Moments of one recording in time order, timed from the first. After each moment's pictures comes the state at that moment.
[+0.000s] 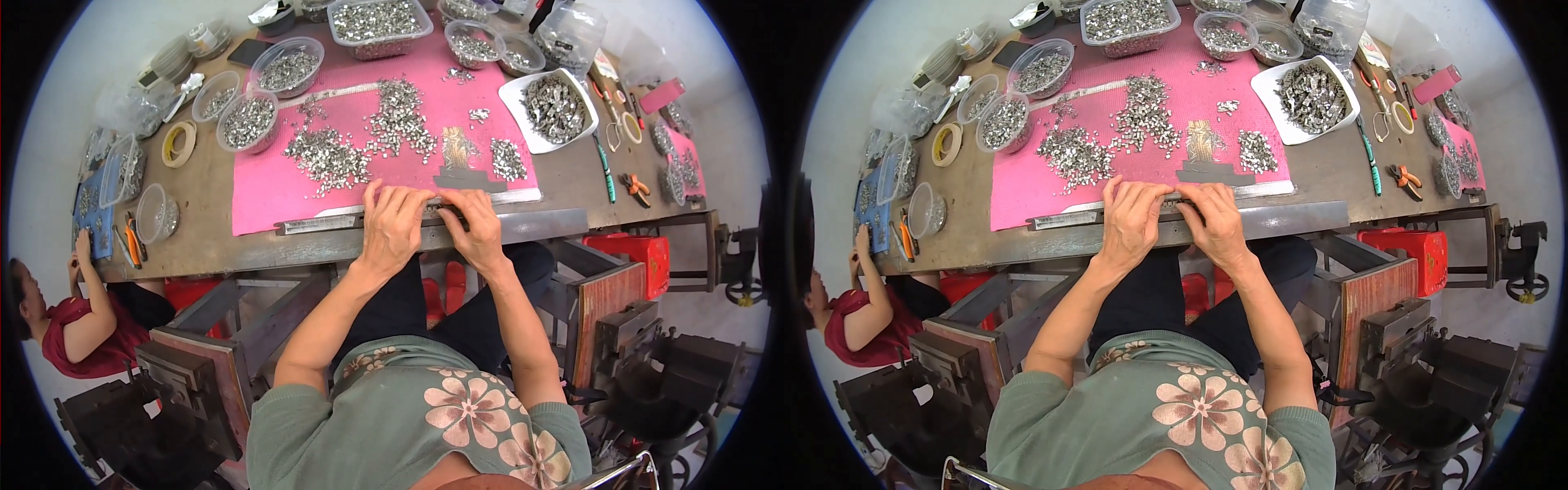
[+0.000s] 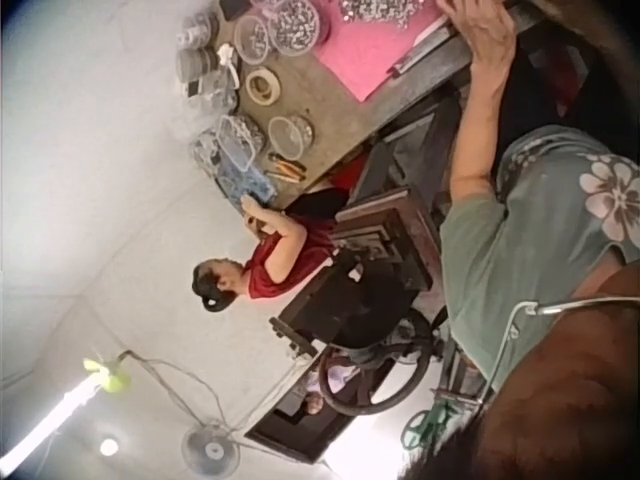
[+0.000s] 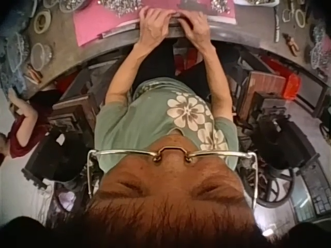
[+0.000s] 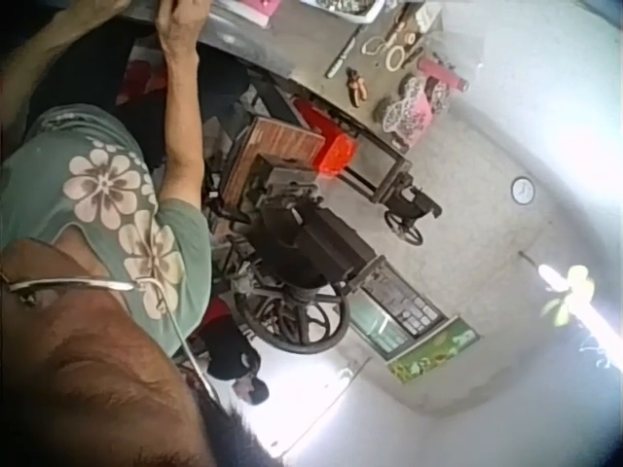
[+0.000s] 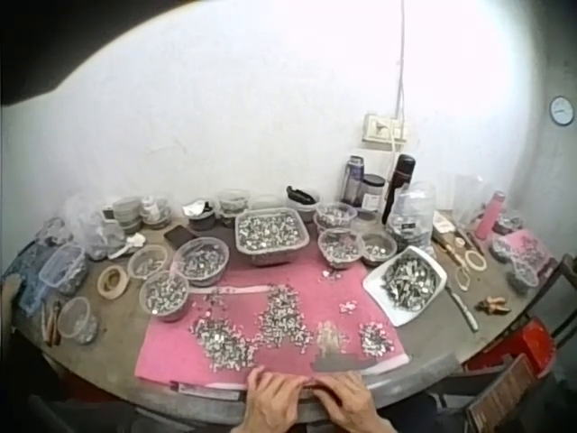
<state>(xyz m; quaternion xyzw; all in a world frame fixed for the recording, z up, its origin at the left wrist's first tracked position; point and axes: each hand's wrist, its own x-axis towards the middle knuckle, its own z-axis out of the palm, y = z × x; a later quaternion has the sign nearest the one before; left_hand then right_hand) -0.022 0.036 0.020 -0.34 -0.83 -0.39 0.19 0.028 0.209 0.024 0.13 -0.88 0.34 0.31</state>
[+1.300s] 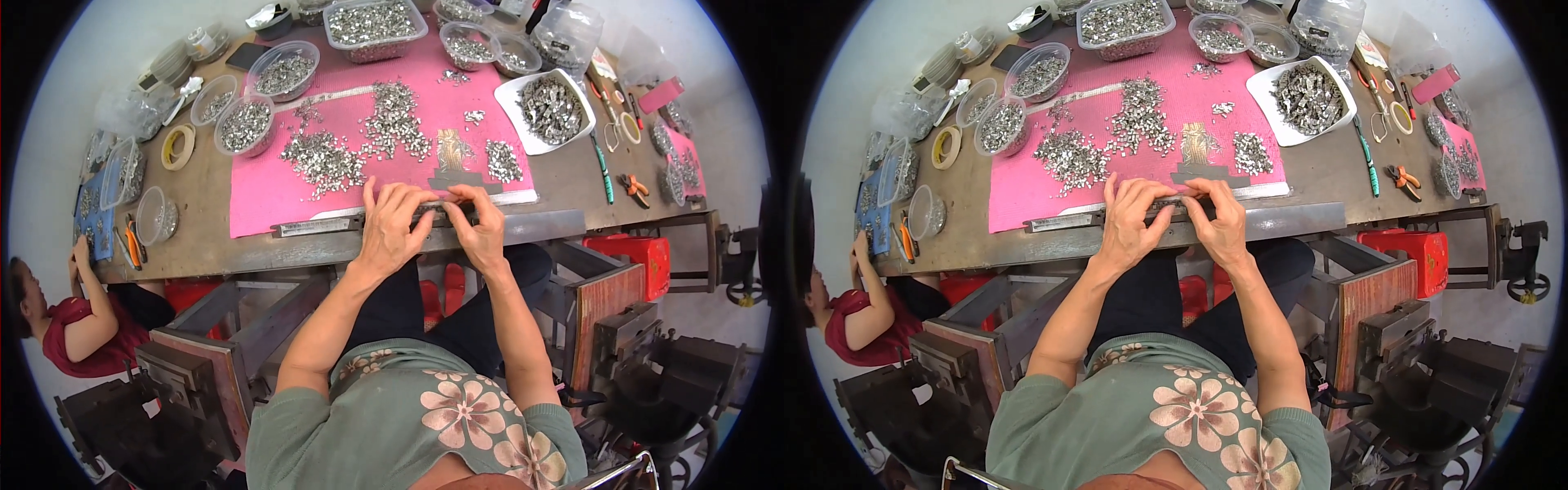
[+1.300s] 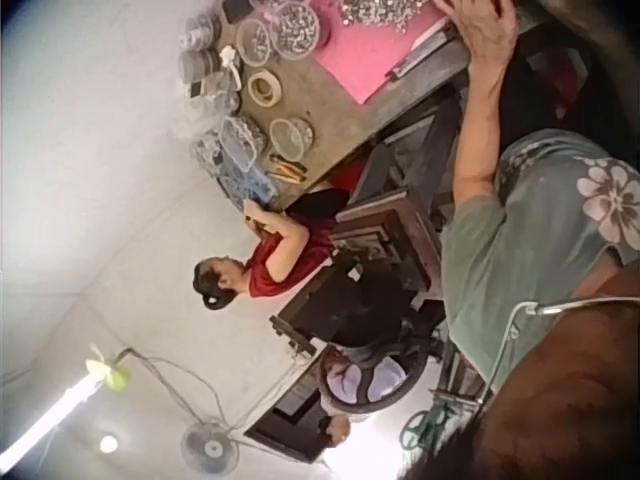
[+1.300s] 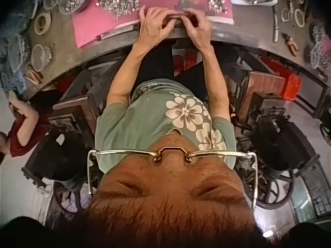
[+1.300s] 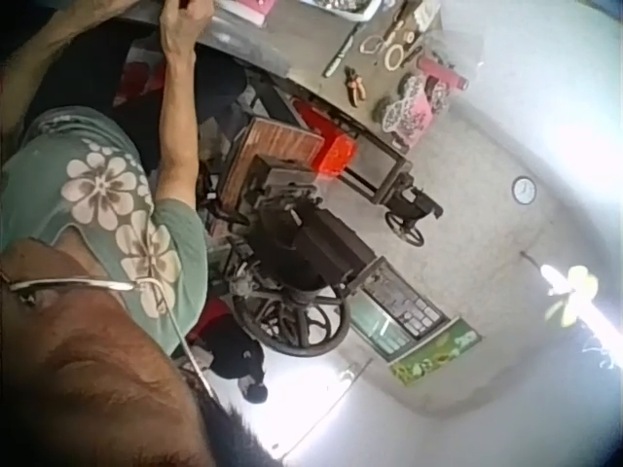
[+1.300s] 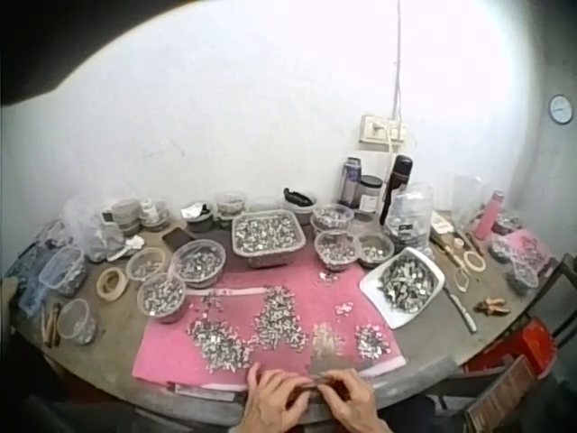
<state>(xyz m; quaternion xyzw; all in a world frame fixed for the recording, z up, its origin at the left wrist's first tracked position) -0.022 0.042 0.026 -0.34 -0.84 -0.40 0.15 0.030 0.211 0.027 0.01 -0.84 0.48 0.26</state>
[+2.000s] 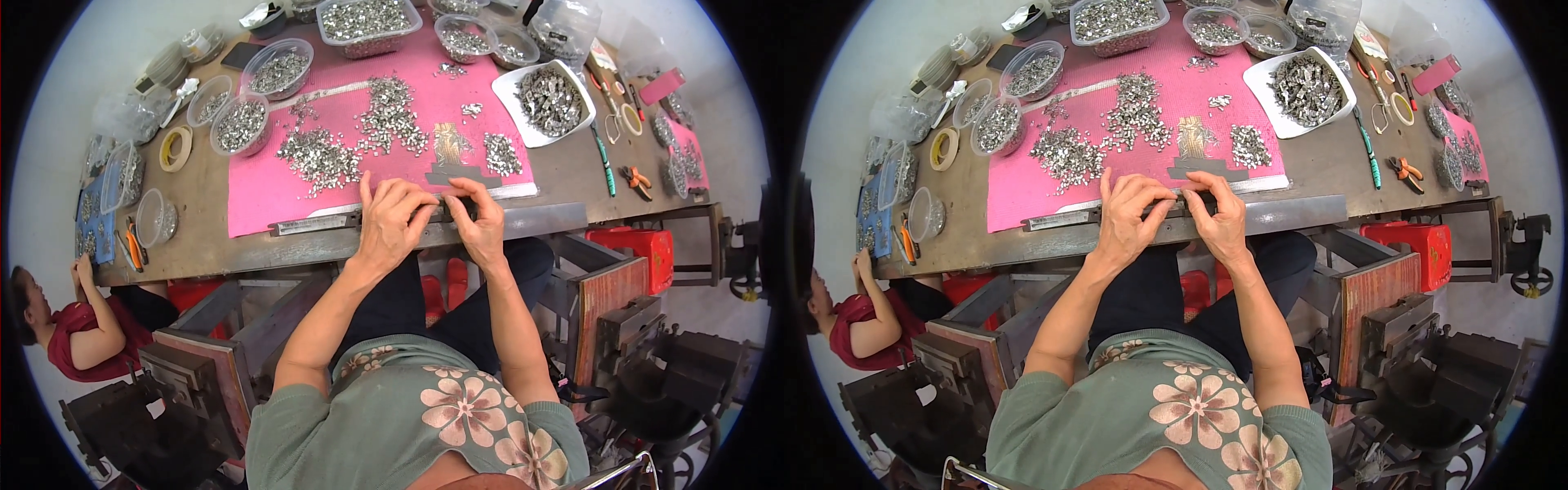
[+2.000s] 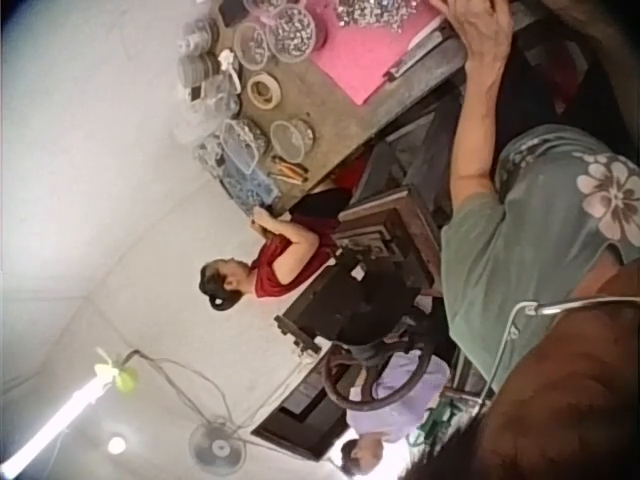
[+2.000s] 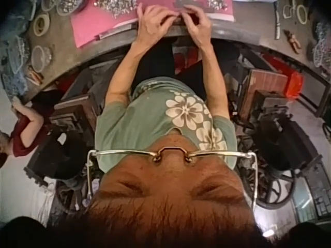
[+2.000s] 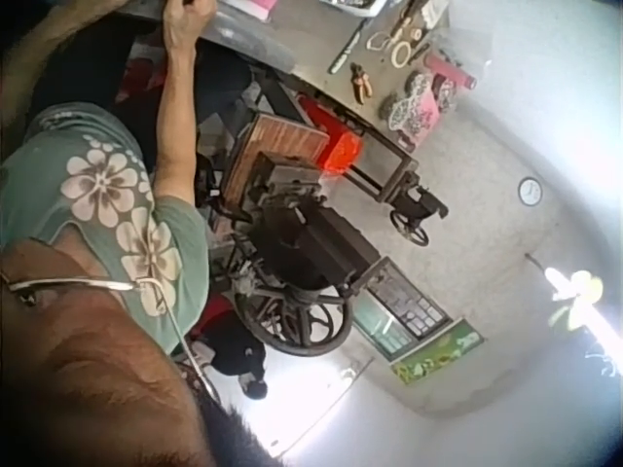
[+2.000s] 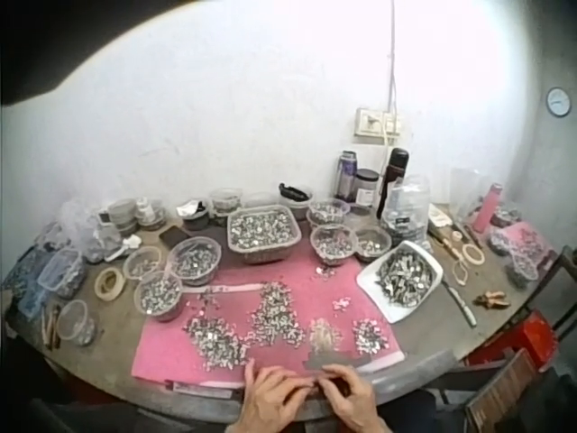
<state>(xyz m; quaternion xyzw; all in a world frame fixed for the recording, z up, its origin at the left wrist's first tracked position) -0.024 0.044 0.030 -0.34 -0.83 -0.41 0.14 0.032 0.216 0.011 -0.03 -0.80 0.55 0.24</state>
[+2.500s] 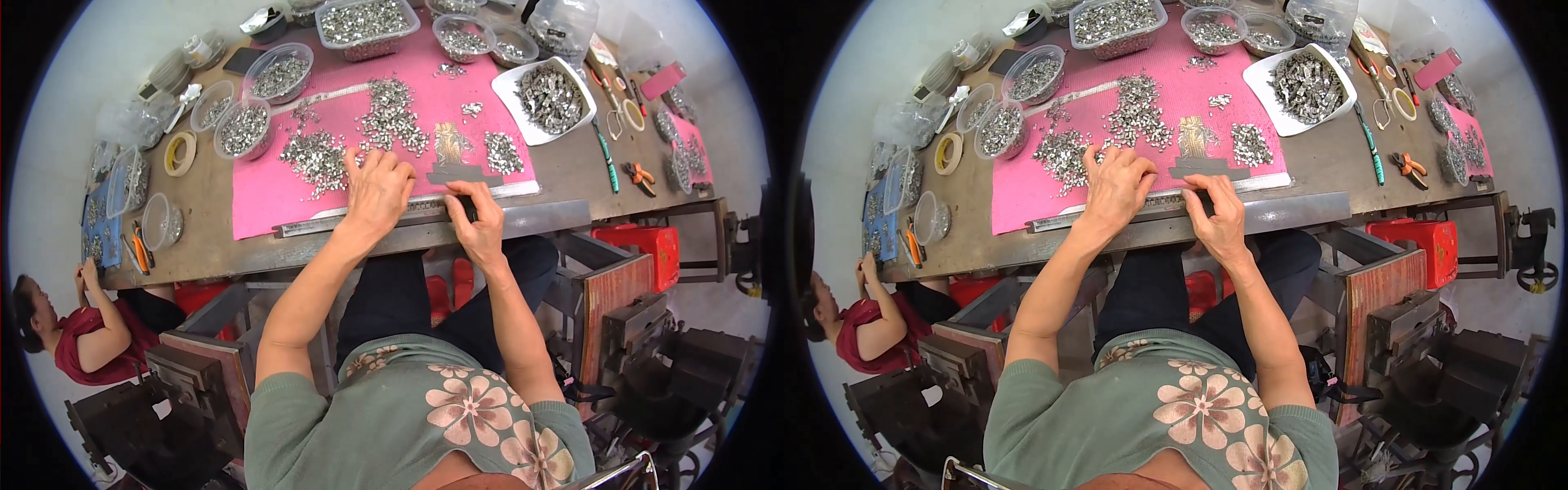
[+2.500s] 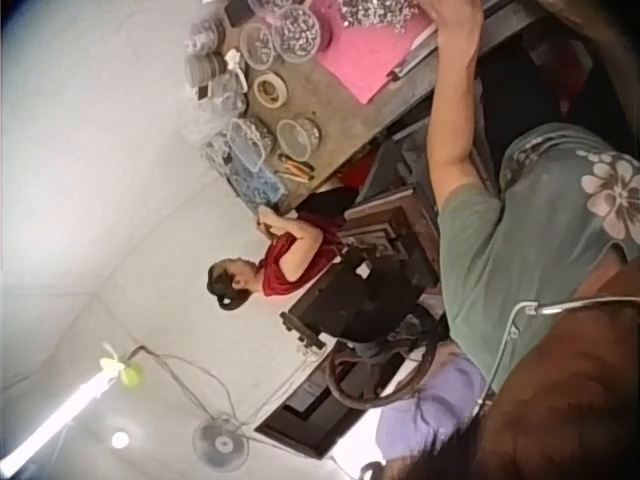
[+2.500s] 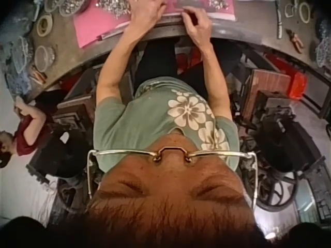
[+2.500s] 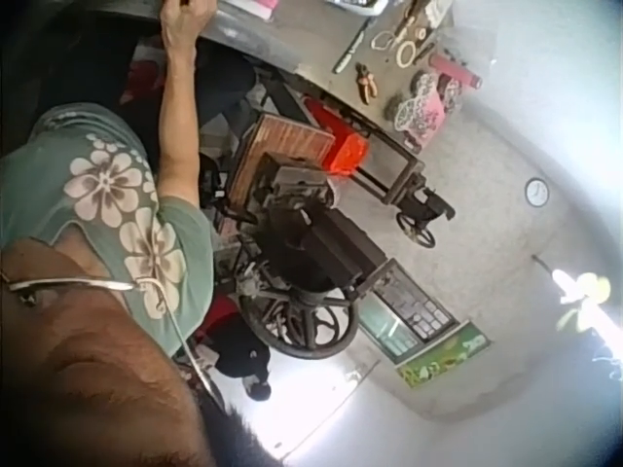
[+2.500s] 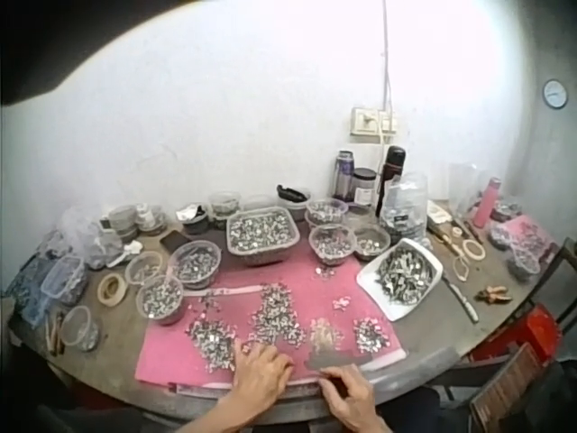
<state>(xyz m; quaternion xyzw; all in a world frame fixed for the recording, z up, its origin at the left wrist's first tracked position) -0.068 0.037 0.038 -0.37 -0.88 -0.23 0.17 0.033 0.209 0.025 0.01 -0.84 0.46 0.28</state>
